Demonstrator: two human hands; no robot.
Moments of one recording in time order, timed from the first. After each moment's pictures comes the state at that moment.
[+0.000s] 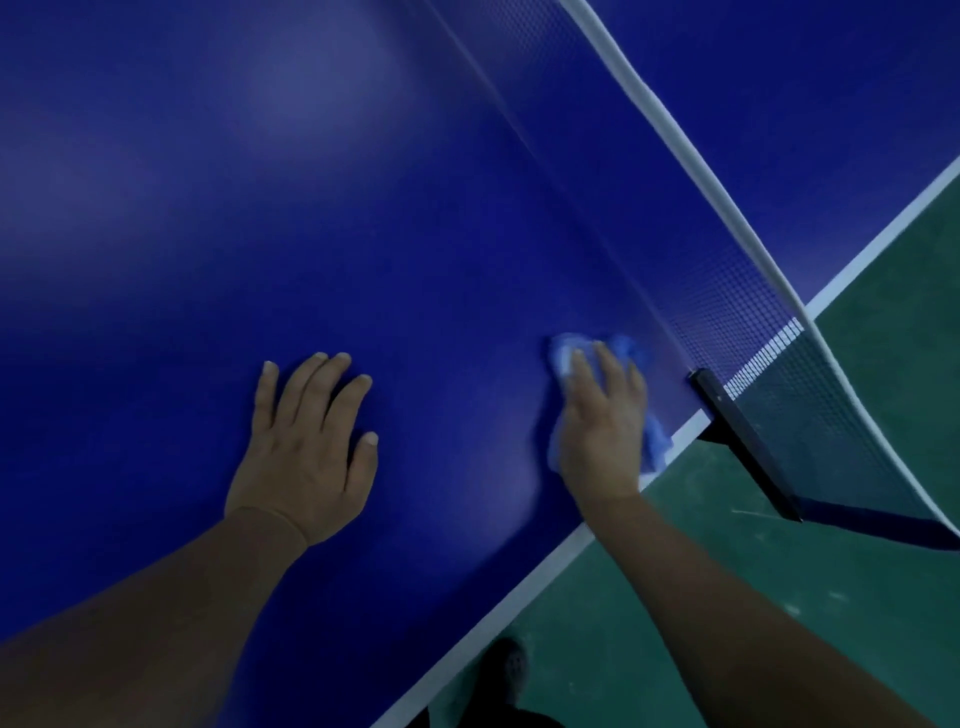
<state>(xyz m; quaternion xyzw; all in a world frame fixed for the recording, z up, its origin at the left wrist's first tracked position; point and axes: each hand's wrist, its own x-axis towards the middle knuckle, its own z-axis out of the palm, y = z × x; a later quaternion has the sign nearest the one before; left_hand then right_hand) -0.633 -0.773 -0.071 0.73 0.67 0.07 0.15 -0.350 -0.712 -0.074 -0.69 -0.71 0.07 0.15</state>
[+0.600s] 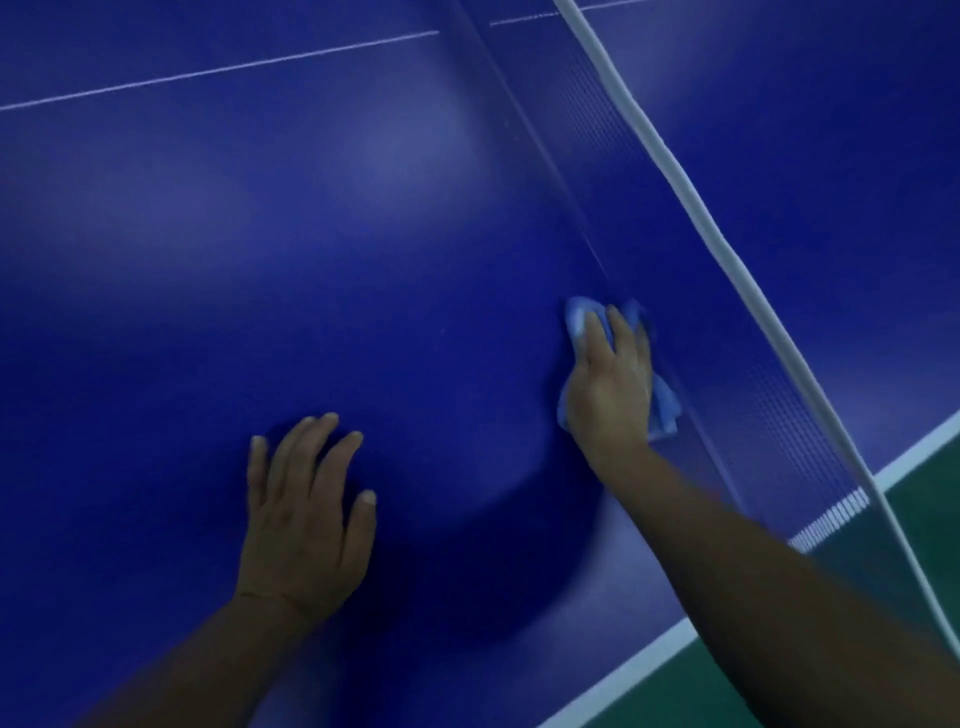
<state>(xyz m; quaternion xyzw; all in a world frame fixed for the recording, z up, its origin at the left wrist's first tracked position) -0.642 -0.760 -0.057 0.58 0.78 0.16 0.16 -0.420 -0.547 -0.069 -0.65 -0.74 0.09 0.11</state>
